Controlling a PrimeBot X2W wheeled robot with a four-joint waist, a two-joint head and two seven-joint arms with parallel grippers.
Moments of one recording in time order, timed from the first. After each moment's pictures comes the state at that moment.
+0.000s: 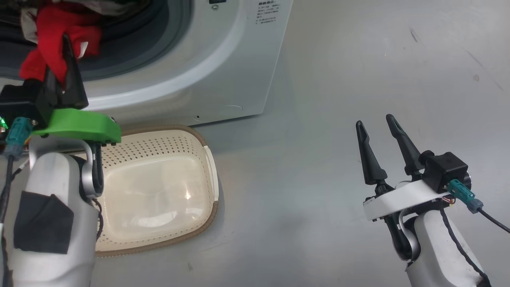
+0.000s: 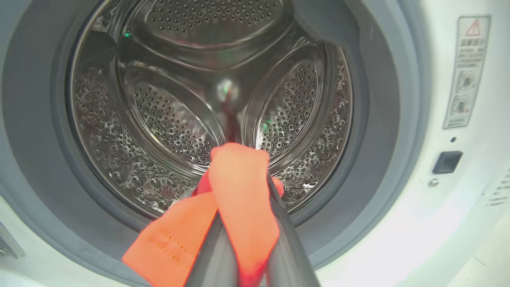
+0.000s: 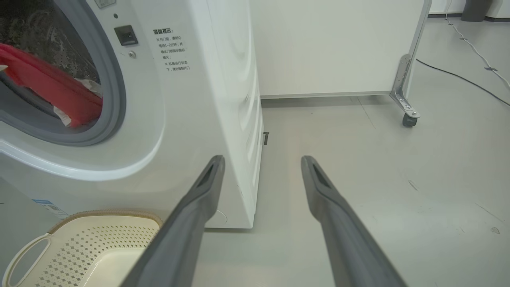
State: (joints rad) left arm -0.59 0.11 -0.09 0.32 -0.27 0.06 -0.21; right arm -0.24 -0.05 0.18 0.23 0.28 0.11 -0.26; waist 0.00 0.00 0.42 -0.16
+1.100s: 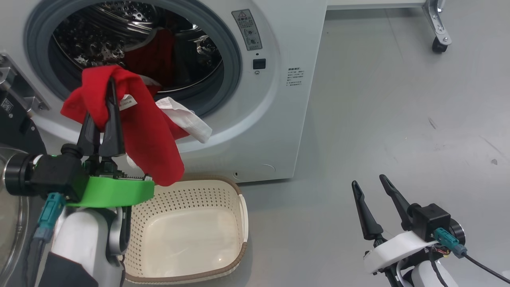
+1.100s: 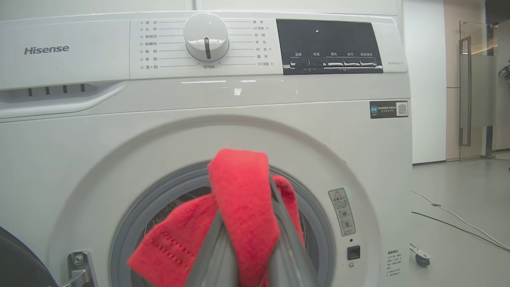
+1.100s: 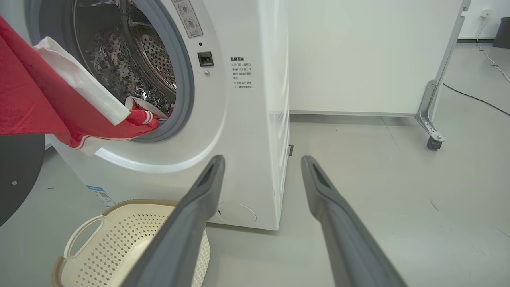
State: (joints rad) left arm -0.32 0.08 -0.16 -0.04 -0.23 0.08 -0.23; right arm -0.06 -0.04 0.19 0.27 0.23 0.11 -0.26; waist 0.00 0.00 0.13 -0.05
